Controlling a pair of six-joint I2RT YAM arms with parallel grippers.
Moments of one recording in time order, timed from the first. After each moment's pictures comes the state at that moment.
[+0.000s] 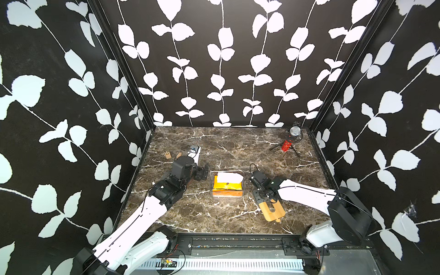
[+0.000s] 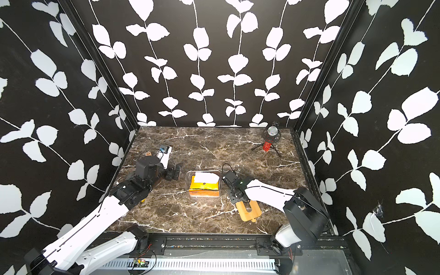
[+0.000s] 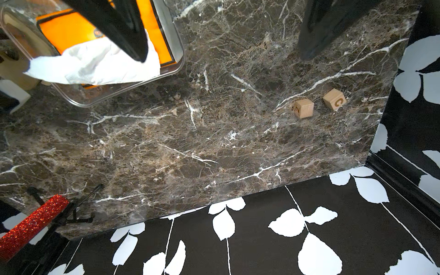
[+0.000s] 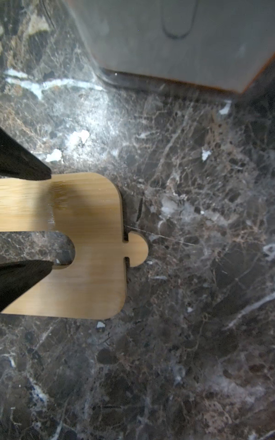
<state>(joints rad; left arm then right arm) -0.59 0.92 0.83 -0.41 -0.27 -0.07 0.81 1.49 0.82 -0.65 0.20 0.43</state>
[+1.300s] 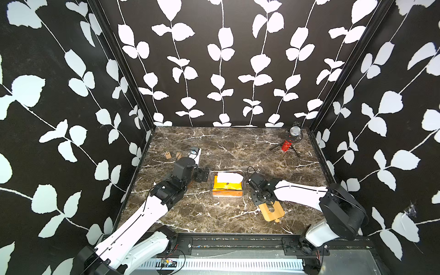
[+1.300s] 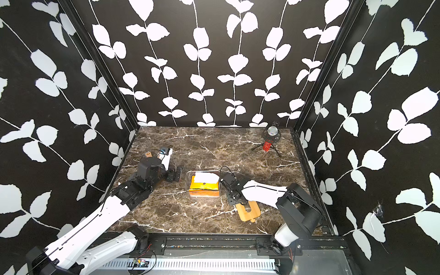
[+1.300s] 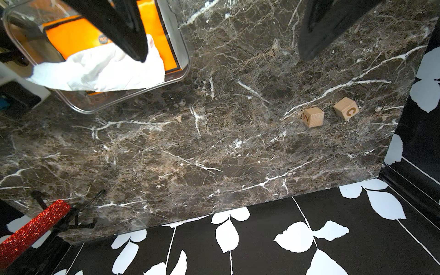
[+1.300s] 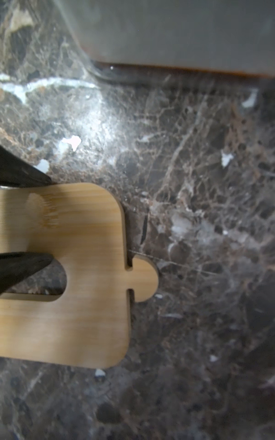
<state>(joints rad) -0.59 0.92 0.80 -0.41 -0.25 -0.11 0.82 1.55 0.80 -0.60 0.16 0.48</state>
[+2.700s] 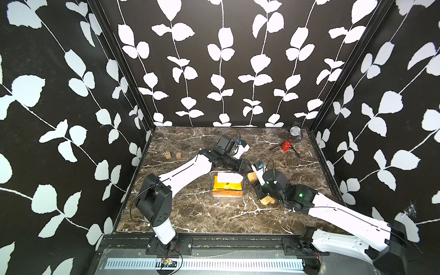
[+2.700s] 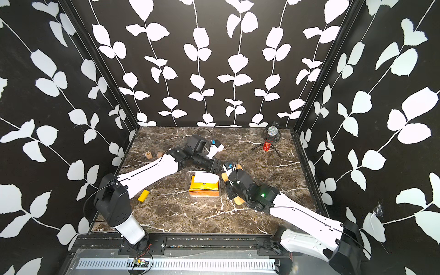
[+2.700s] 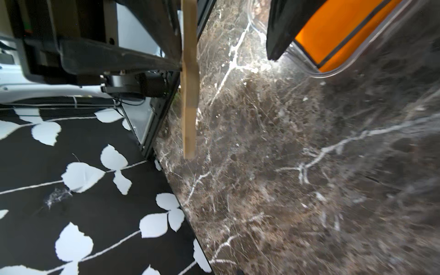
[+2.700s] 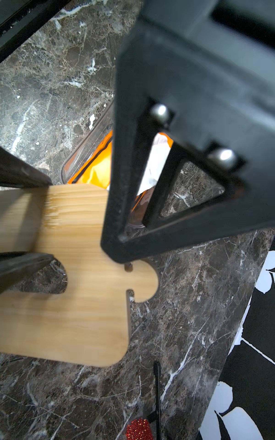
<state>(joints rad) -0.75 1.70 1.38 -0.51 0.65 -0.36 0.93 1.05 0.82 -0.49 0.23 0.22</state>
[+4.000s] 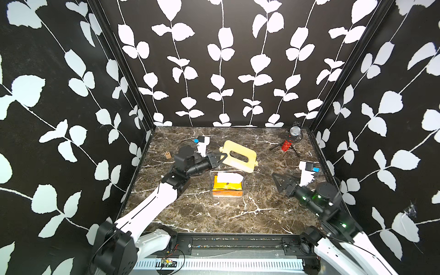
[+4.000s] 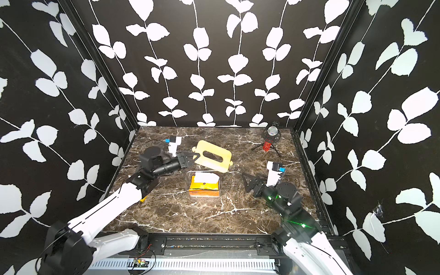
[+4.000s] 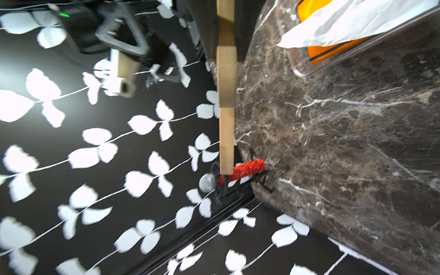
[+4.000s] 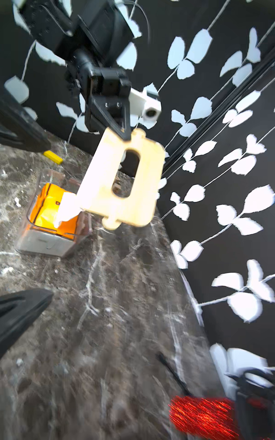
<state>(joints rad) -0.48 1.09 0.77 0.20 0.58 -0.95 0.51 0.49 0.54 -0.25 -0.17 0.73</state>
